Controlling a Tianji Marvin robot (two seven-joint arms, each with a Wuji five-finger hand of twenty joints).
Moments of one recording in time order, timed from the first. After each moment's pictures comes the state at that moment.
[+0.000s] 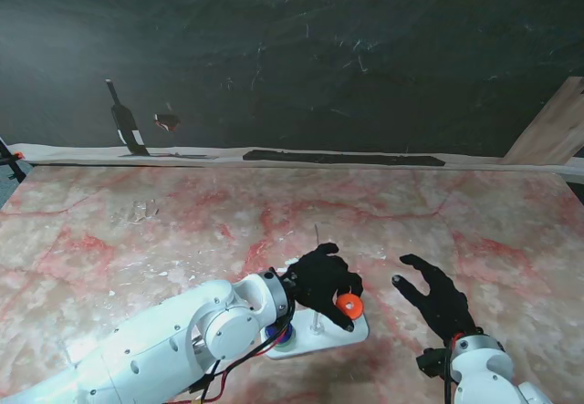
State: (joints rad) left arm 1.08 -1.15 -0.50 -1.49 0.67 -0.12 -0.02; right arm -2.01 -1.16 1.50 -1.94 -0.35 0.21 -0.14; left_hand 0.83 -0.50 -0.02 0.11 0.63 0.08 0.67 0.44 0.93 0.04 0.58 0.67 0.45 0.12 0.52 0.60 -0.05 0.14 0.39 0.49; right_hand 0.75 -0.21 0.23 -0.04 0.33 -0.04 0.26 0.61 0.27 0.12 0.33 0.21 0.23 0.12 0.02 0.23 -0.15 0.36 0.53 0.43
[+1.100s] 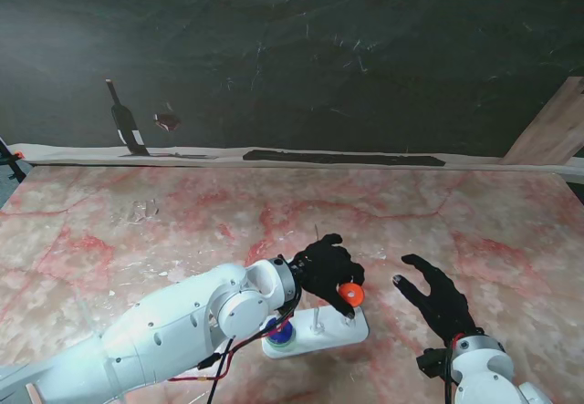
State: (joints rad) left arm 0.94 -1.21 -0.40 -1.31 0.64 -0.15 0.02; right arm -2.01 -1.16 1.50 -1.94 -0.33 0.22 -0.14; left_hand 0.83 -0.50 -0.02 0.11 0.63 0.08 0.67 0.44 0.93 0.04 0.58 0.67 0.45 0.12 0.53 0.61 -0.05 0.14 0.39 0.48; right_hand 0.75 -0.20 0.23 -0.04 0.30 -0.03 0.25 0.61 0.27 0.12 0.33 0.21 0.23 0.12 0.02 0.23 -0.15 0.36 0.53 0.43
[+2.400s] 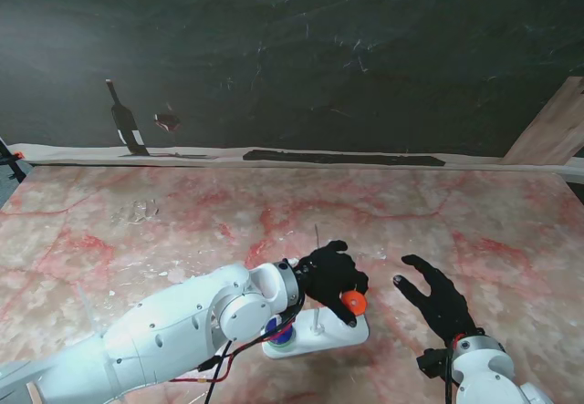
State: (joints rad) left arm 0.93 -1.21 -0.38 -1.33 0.64 -0.16 -0.01; right arm -2.01 -1.16 1.51 -1.93 -0.31 0.21 -0.13; left_hand 0.83 -0.50 -0.02 0.11 0.63 0.09 0.67 0.44 0.93 0.04 0.58 0.68 0.45 0.12 0.53 0.61 -0.05 0.14 0.39 0.48; right_hand 0.74 -0.20 0.23 -0.04 0.30 -0.03 0.24 0.61 0.27 0.12 0.33 0.21 0.23 0.12 0.02 0.23 -0.15 0.36 0.53 0.43
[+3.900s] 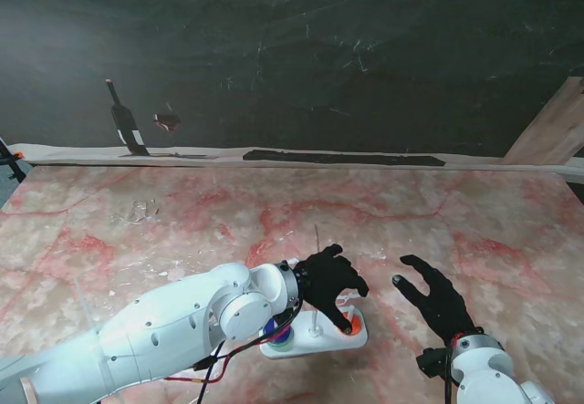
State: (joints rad) left arm 0.90 -1.18 -0.34 -1.37 0.64 -0.09 -0.13; right arm -2.00 -1.16 1.51 -1.92 -0.30 0.21 -0.12; left_hand 0.73 -0.44 0.03 0.11 0.38 0.09 0.44 0.44 0.49 0.10 0.40 0.58 0.23 0.15 0.43 0.60 -0.07 0.13 0.15 0.51; right_hand 0.74 -0.20 0.23 -0.04 0.30 -0.03 0.24 0.61 0.26 0.13 0.33 0.21 0.23 0.12 0.02 0.23 -0.15 0.36 0.53 0.43
